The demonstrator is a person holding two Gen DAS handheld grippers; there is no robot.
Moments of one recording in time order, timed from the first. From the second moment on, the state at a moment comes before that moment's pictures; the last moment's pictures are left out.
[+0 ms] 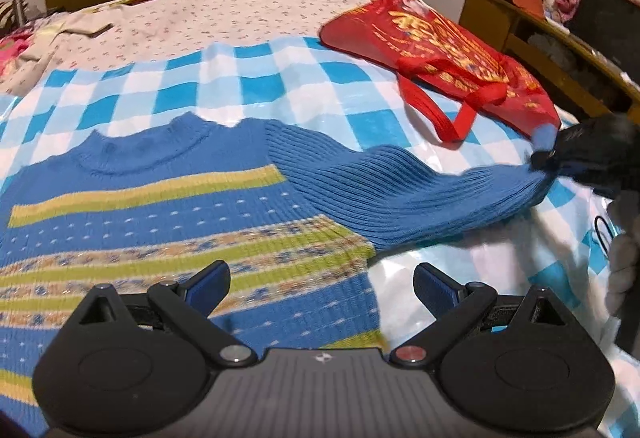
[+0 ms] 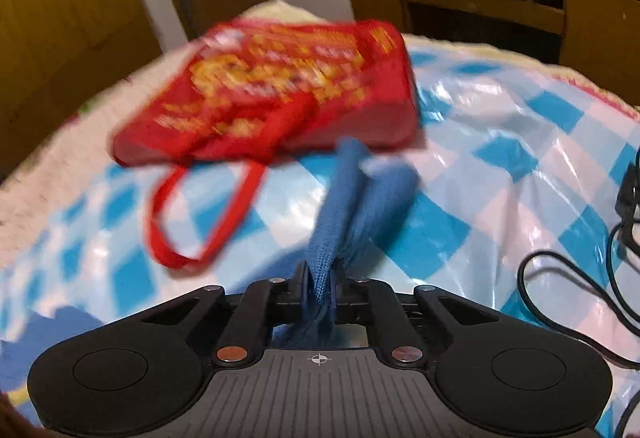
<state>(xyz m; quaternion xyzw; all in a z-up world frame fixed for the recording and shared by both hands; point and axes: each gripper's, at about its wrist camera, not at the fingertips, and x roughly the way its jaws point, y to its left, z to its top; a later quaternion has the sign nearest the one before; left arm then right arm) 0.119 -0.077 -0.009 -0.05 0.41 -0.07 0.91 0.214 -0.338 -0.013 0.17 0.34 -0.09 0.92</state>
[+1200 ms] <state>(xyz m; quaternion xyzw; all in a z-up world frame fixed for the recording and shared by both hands) 0.022 0.144 -0.044 -0.14 0.39 0.09 0.91 0.151 -0.012 -0.037 -0.09 0.38 0.26 0.88</state>
